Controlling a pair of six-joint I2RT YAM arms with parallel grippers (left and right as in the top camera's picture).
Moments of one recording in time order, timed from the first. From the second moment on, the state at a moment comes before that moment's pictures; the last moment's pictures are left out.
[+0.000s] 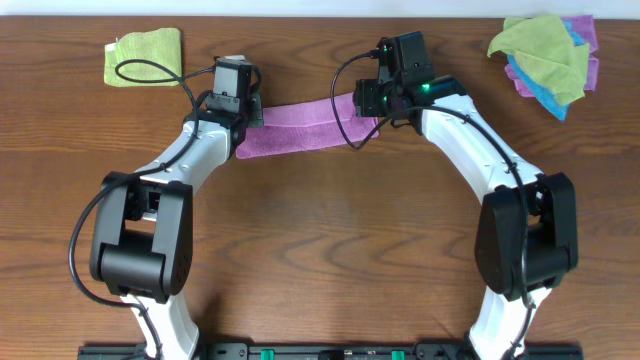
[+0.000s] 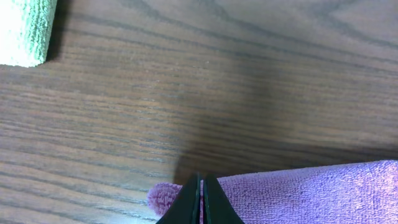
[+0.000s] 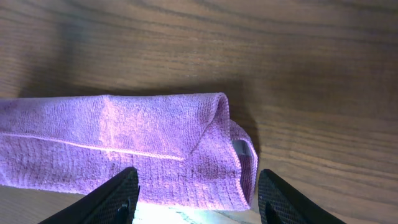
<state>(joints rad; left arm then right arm) -0.21 1.96 1.26 -0.16 -0.17 -0.24 0.32 2.00 1.56 -0.51 -0.12 0.28</state>
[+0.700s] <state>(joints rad) -0.21 1.96 1.26 -0.25 -0.09 -0.25 0.32 2.00 1.56 -0.51 -0.12 0.28</state>
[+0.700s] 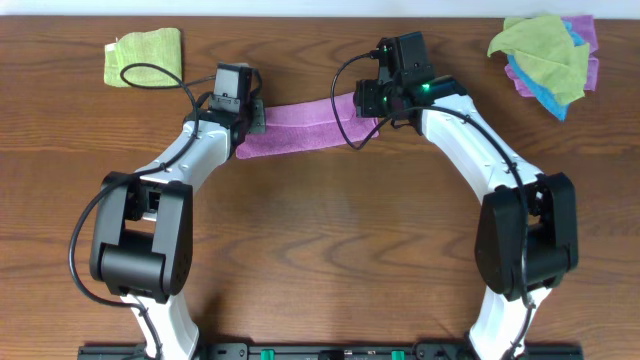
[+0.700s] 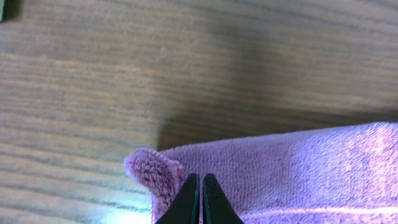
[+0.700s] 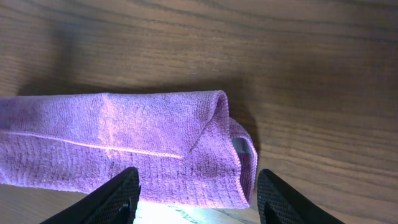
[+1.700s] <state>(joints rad) -0.21 2.02 1.23 -0.29 -0.11 -0.25 0.32 2.00 1.56 -0.51 -0.12 0.28</state>
